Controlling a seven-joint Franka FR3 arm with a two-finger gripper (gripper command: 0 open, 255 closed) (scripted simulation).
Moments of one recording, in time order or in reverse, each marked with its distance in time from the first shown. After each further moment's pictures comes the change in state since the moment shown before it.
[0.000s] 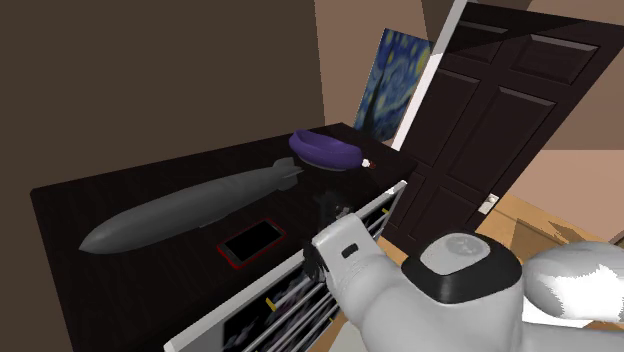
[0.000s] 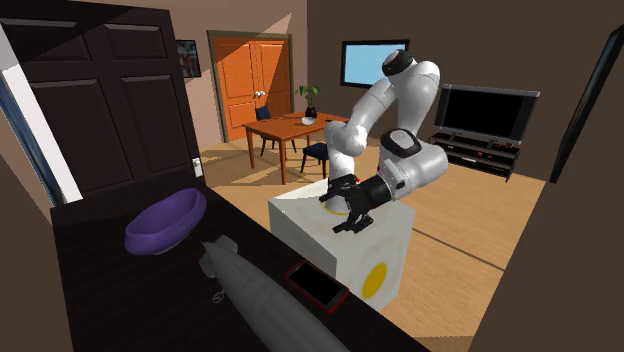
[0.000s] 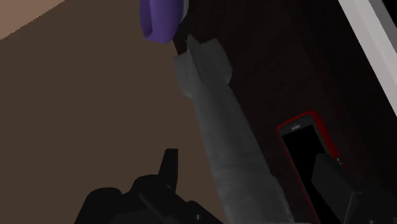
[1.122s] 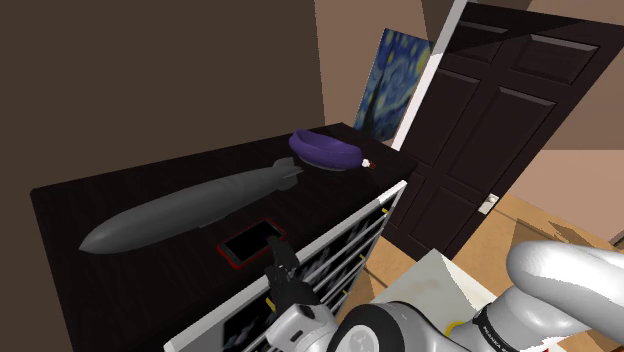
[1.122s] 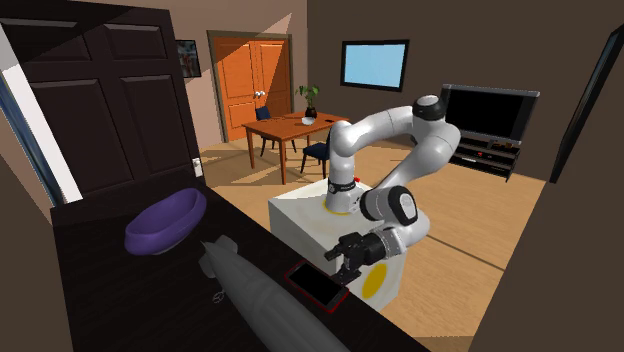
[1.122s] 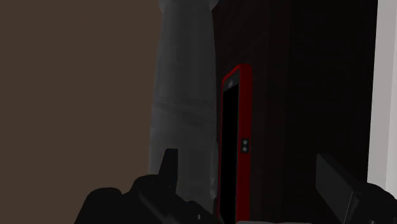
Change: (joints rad) arm -0.368 -0.467 0.439 0.138 -0.243 0.270 0.309
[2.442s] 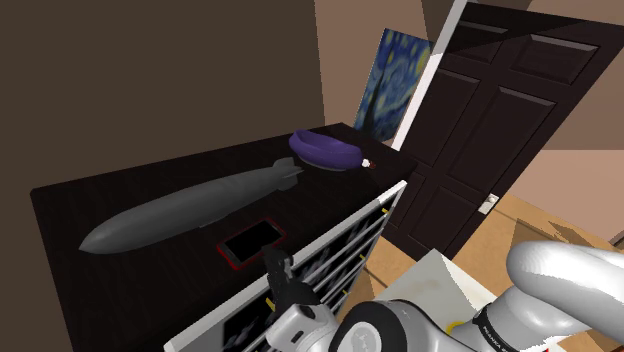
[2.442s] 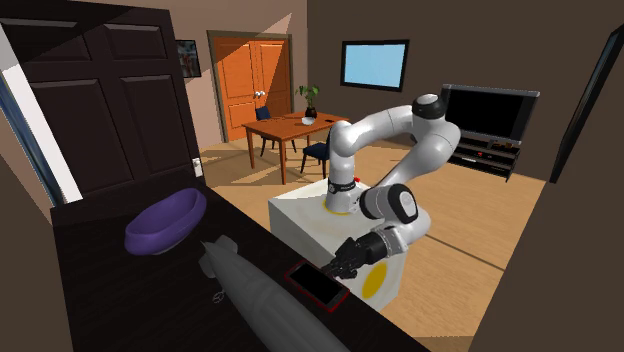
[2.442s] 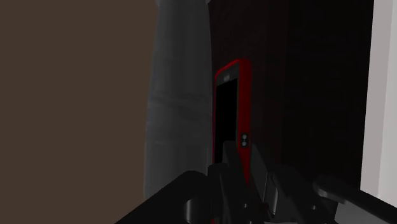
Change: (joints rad) arm 0.006 0.010 -0.014 -0.007 -0.006 0.033 -0.017
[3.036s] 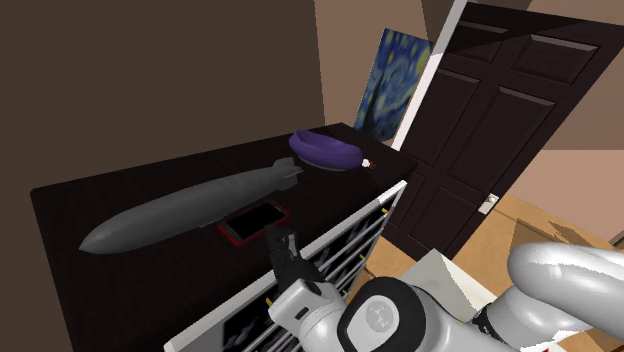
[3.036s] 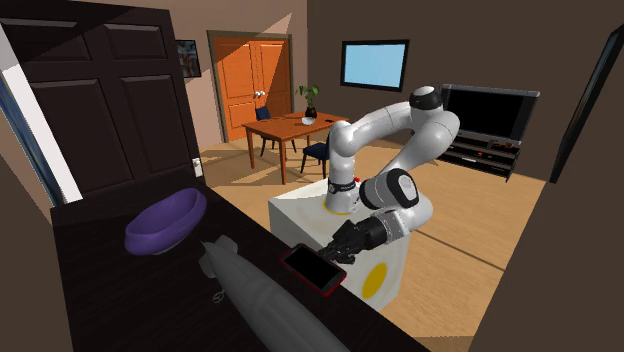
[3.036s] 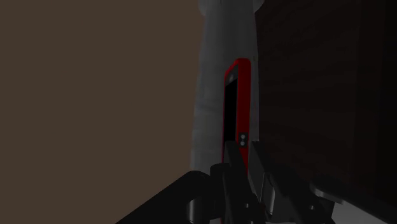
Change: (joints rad) arm 0.041 0.050 -0.115 -0.029 -0.026 -0.012 -0.075
